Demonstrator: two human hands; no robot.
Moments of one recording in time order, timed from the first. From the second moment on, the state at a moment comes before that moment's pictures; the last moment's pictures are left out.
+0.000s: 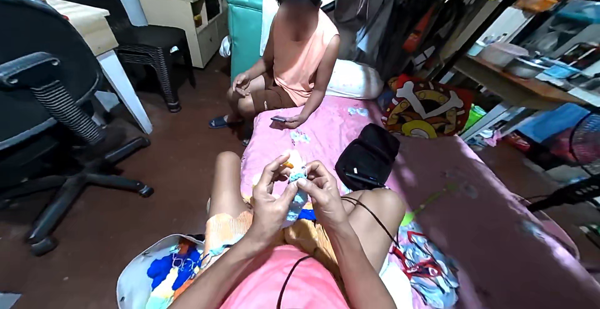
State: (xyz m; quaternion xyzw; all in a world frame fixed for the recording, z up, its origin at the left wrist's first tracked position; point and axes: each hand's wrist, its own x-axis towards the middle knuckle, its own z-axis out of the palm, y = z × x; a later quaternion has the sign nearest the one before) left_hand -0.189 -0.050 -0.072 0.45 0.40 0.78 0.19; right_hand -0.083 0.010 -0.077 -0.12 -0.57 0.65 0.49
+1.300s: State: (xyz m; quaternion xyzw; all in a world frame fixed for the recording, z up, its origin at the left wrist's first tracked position) left_hand -0.268 -0.071 -0.087 0.61 0.59 0.41 0.33; right_hand -0.071 -0.003 -0.122 -0.21 -0.72 0.57 0.33
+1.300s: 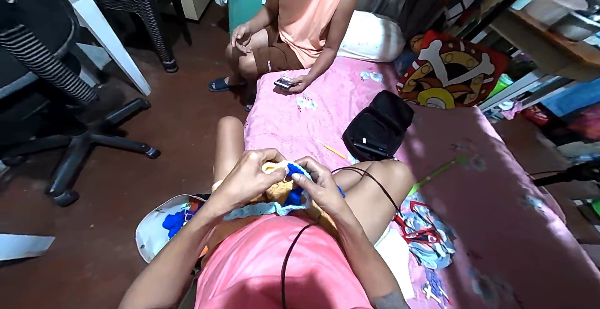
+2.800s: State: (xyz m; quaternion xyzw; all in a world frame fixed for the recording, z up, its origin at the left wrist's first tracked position) left_hand -0.323 -0.040 0.106 0.73 0.56 0.35 0.17; right_hand -0.049 0.070 -0.063 0.14 -0.66 0.71 0.19
